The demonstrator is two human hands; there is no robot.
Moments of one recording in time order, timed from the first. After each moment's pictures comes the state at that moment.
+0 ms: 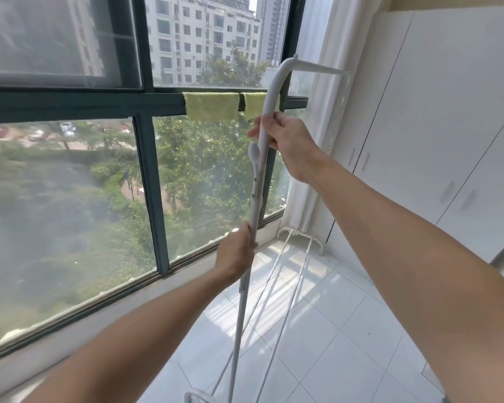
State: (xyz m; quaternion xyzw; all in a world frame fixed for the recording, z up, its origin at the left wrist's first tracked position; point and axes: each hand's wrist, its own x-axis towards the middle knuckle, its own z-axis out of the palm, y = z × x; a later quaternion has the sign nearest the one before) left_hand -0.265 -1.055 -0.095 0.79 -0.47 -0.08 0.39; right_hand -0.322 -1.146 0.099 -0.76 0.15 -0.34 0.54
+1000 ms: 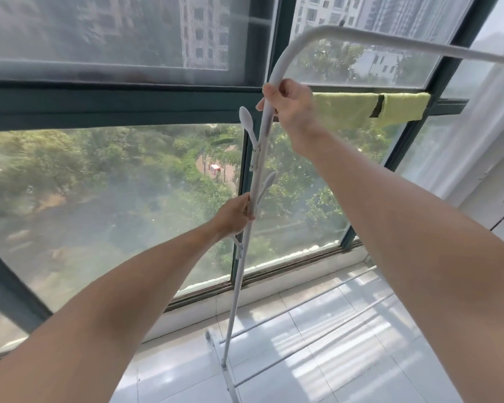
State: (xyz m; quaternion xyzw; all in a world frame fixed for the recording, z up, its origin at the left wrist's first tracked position) left_hand 0.149 -1.051 -0.078 0.80 -0.38 -0.17 0.42; right_hand 0.098 -1.154 0.099 -0.78 0.08 -0.32 0.53
